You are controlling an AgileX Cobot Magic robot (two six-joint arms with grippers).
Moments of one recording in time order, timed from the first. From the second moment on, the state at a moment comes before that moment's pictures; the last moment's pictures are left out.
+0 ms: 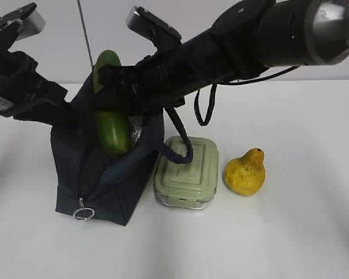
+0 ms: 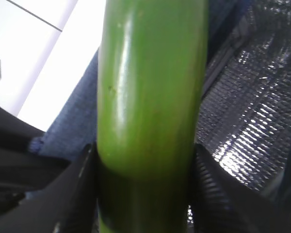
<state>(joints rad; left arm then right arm) -0.19 1.52 -1.10 -0.61 0.87 0.55 0.53 1.96 -1.48 1.12 0.58 -0.65</state>
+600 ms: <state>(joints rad) -0.19 1.52 -1.10 -0.62 0.86 0.55 0.53 2.01 -1.49 0.75 0.66 -0.32</state>
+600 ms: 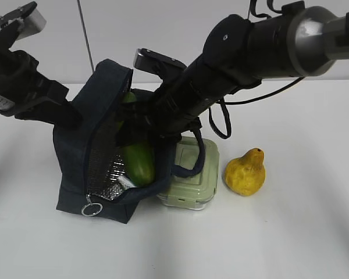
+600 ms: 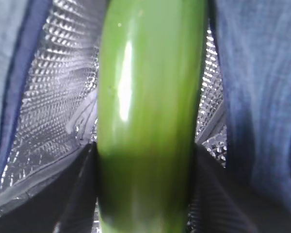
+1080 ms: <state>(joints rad) -0.19 1.52 -1.10 -0.62 0.86 0.55 0.53 2.01 -1.58 0.78 0.76 -0.42</state>
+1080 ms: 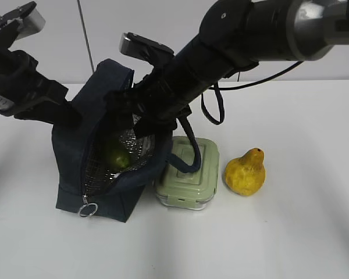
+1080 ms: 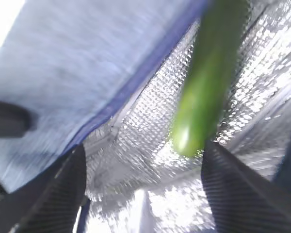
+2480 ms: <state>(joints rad) -0.19 1.52 -1.10 -0.62 0.88 0.55 0.21 1.91 -1.44 0.27 1.08 -0.27</state>
